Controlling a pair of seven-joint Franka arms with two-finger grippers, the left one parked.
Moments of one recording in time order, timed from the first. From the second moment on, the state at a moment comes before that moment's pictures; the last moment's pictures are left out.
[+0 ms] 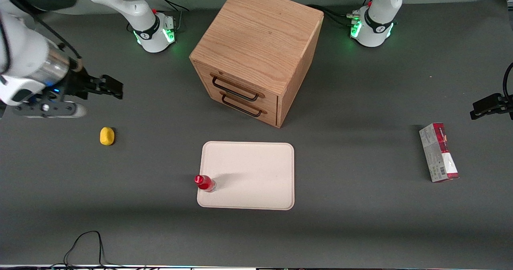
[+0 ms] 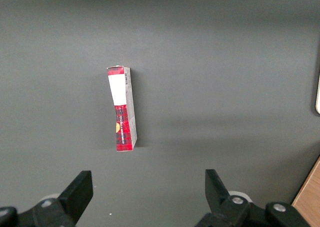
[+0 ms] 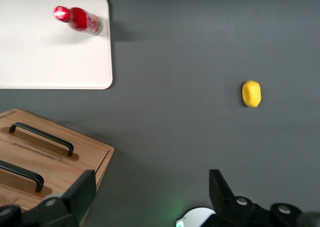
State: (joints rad) arm 0.20 0.11 -0.02 -1.39 0.04 1.37 0.26
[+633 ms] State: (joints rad) arm 0.04 0.00 -0.04 -1.56 0.06 1.47 0.18
